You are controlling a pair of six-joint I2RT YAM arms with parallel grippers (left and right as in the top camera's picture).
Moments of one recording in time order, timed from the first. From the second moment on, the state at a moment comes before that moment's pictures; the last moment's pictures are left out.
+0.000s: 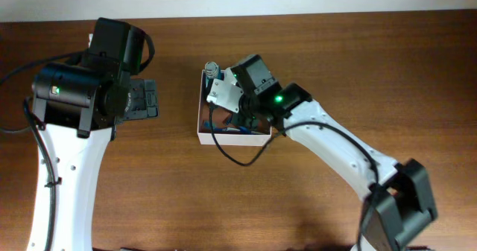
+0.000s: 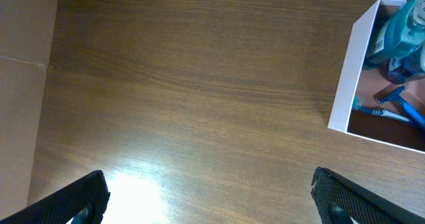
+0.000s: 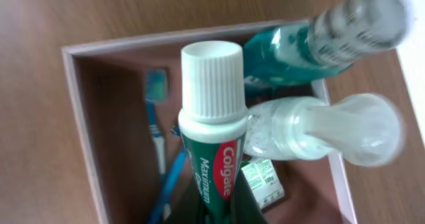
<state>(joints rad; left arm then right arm) -0.24 1.56 2.05 -1.68 -0.41 -0.29 0.61 1.80 1.46 -0.62 -0.09 -0.71</state>
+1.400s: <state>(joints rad) -0.24 1.56 2.05 -1.68 -0.41 -0.29 0.11 0.75 1.34 -1.07 0.03 -0.06</state>
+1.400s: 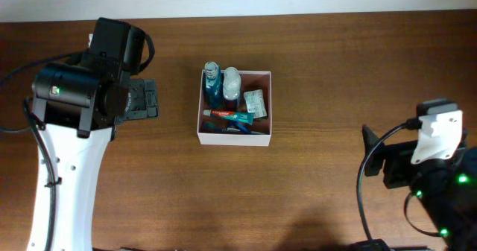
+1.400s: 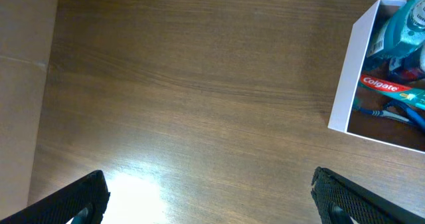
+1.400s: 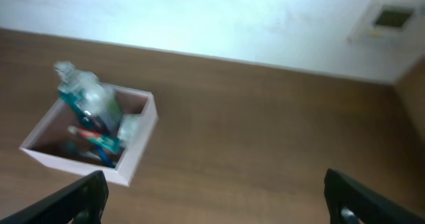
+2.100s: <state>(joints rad) -0.24 1.56 2.05 -1.68 -0.41 -0.29 0.07 0.10 0.27 -0.63 -0.08 0.00</state>
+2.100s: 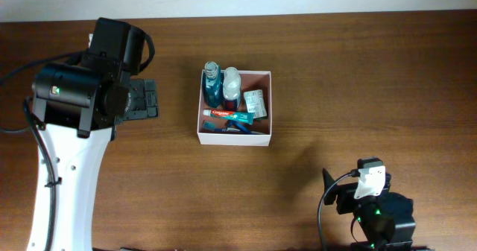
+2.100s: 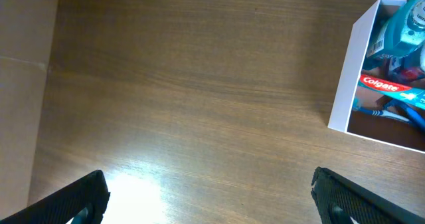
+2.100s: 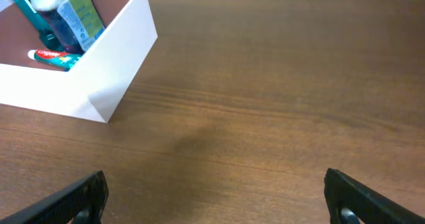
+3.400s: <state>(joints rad) -0.24 1.56 2.05 -1.68 -0.41 -0.29 0.07 0.06 0.16 -0.63 -0.09 0.03</state>
